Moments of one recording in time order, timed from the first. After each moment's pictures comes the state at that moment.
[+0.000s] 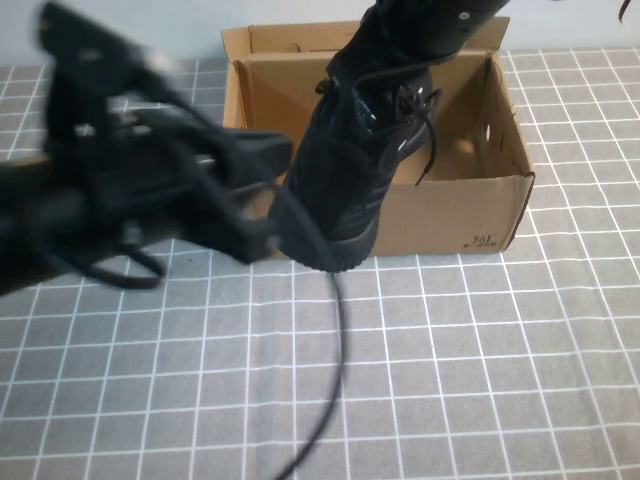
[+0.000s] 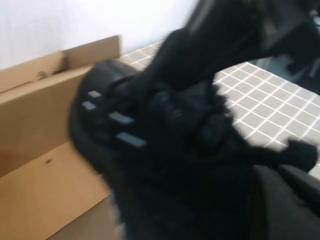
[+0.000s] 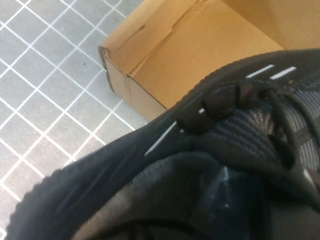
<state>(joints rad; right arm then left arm) 0.64 1.88 -2.19 0.04 1.28 -0.06 -0.49 1.10 -0.91 -1.08 0.40 1.15</state>
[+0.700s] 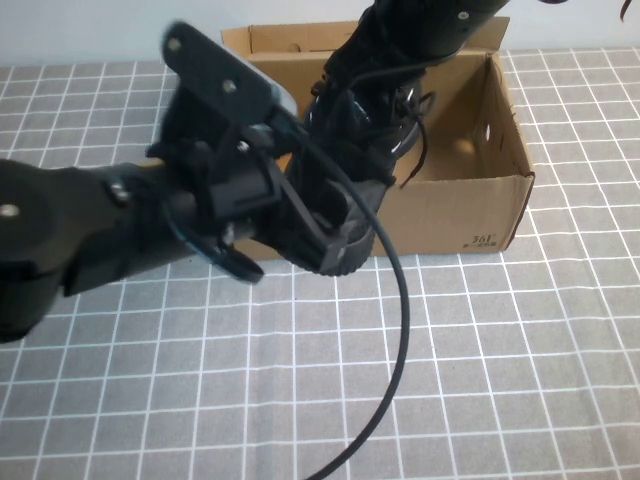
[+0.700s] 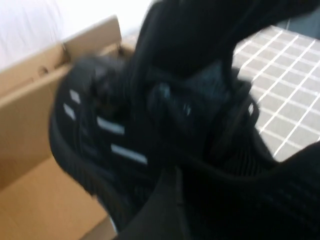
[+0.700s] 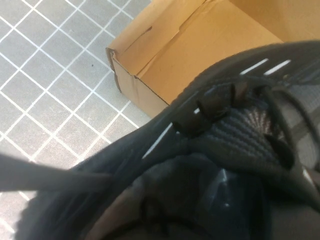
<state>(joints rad) 0.63 1.88 -2.19 0.06 1.28 -0.06 -0.62 1.28 -0.95 -1.08 0.23 1.29</state>
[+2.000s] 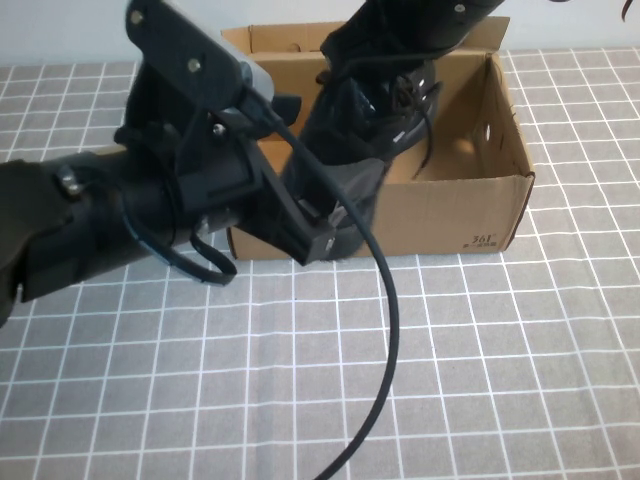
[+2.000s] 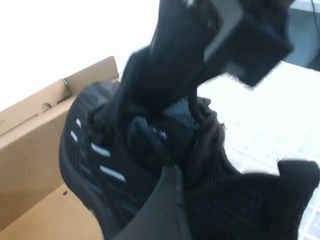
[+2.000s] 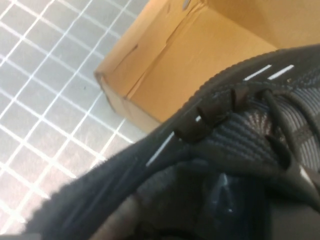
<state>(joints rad) 0.63 1.88 -2.19 0.04 1.25 0.05 -0.62 1.20 -0.95 -1.13 0.25 1.35</state>
